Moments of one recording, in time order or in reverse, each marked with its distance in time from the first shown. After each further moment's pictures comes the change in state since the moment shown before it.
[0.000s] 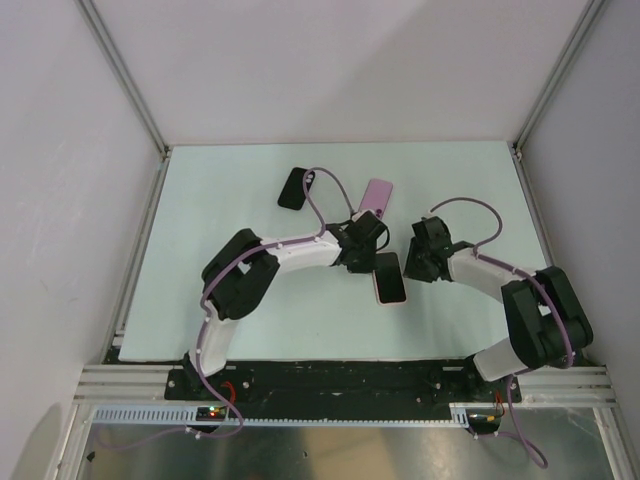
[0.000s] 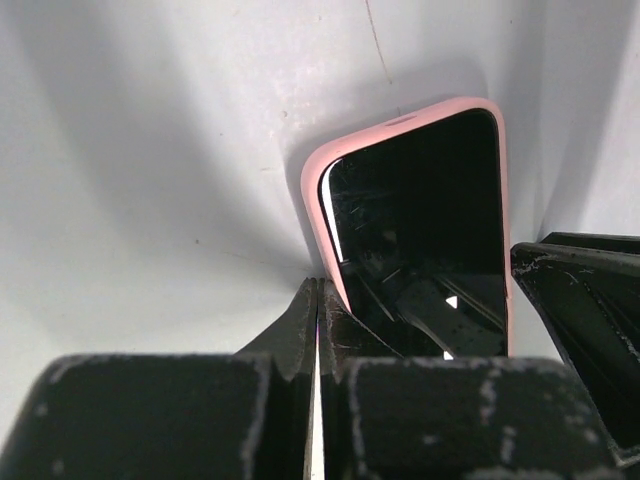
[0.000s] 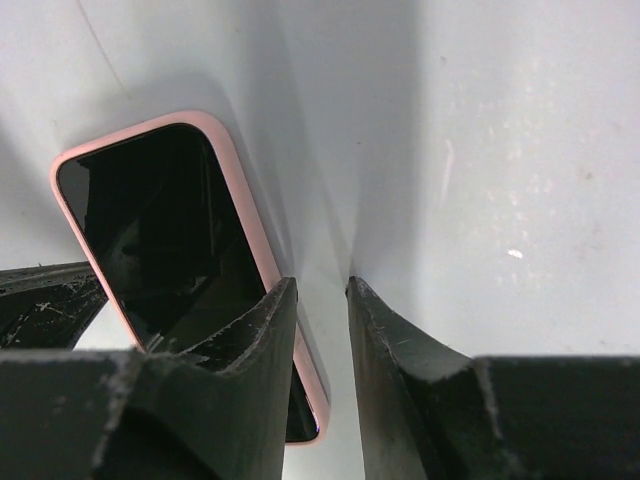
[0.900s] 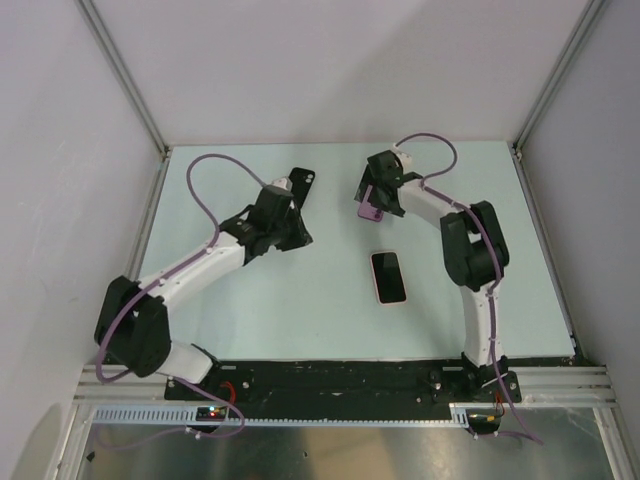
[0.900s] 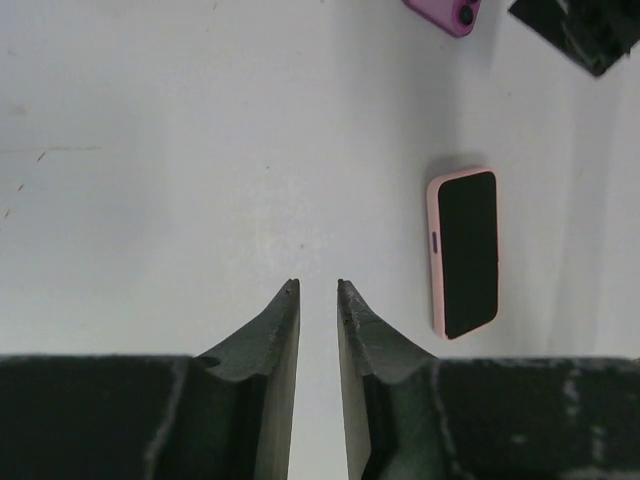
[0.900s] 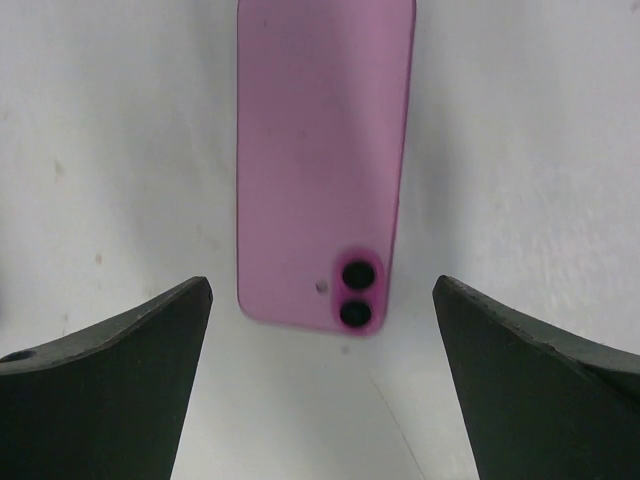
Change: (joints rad) left arm 0.330 -0.622 -0.390 0.019 0.061 0.093; right arm 0.033 0.604 0.846 -0.100 0.183 0.105
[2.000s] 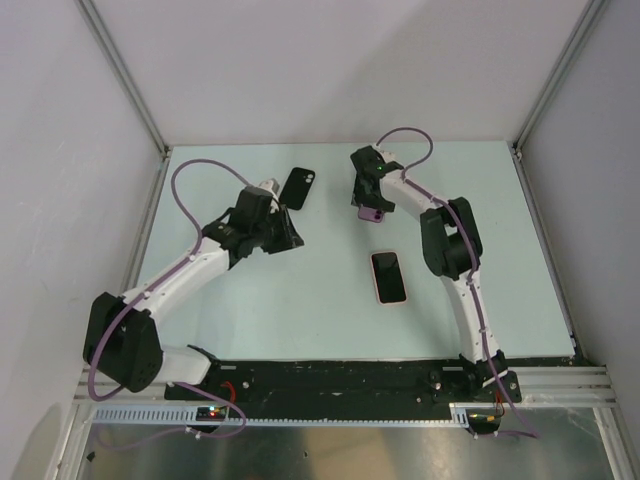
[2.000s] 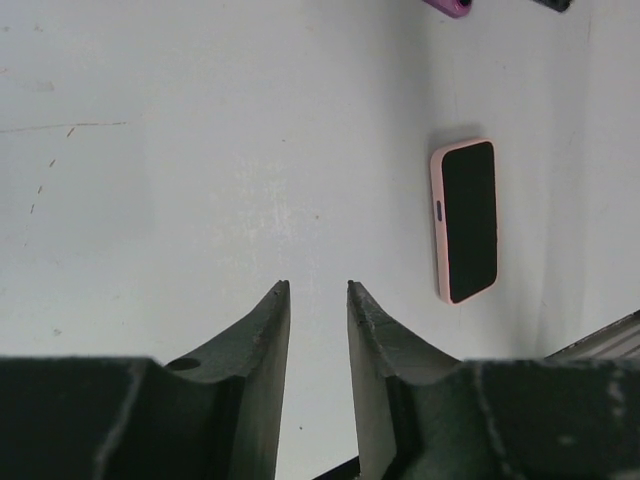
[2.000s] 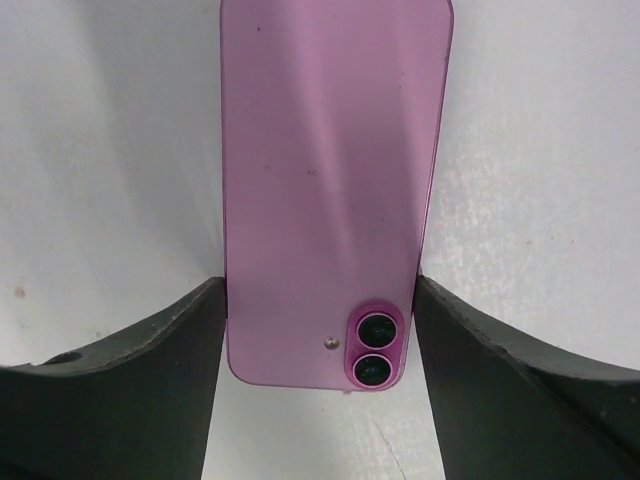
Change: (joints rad) left arm 0.092 -0.114 -0.072 -0.037 0.131 0.072; right arm 0.039 0.295 0.429 -0.330 0.090 -0.074
